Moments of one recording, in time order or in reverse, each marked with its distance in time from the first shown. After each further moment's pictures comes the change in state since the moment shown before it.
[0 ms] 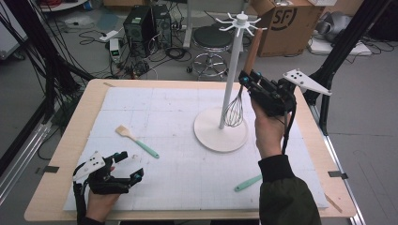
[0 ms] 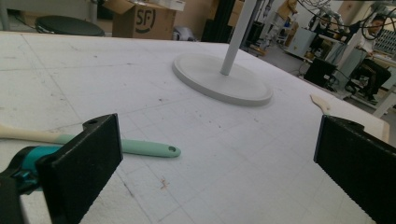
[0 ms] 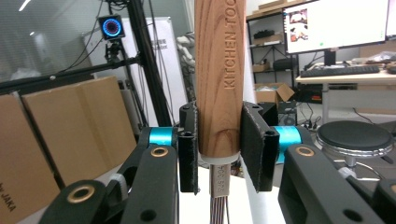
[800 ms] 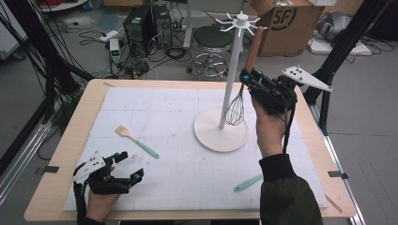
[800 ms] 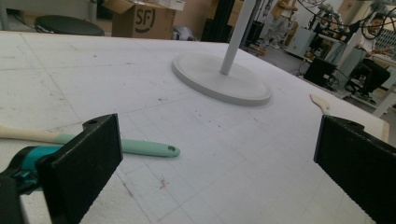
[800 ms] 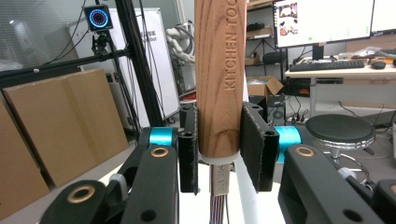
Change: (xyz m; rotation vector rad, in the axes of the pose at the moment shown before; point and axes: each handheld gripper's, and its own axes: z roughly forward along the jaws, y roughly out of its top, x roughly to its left) left arm 0.000 0.000 0.000 0.000 0.000 -0.002; right arm 0.001 0.008 0.002 0.034 -0.050 -0.005
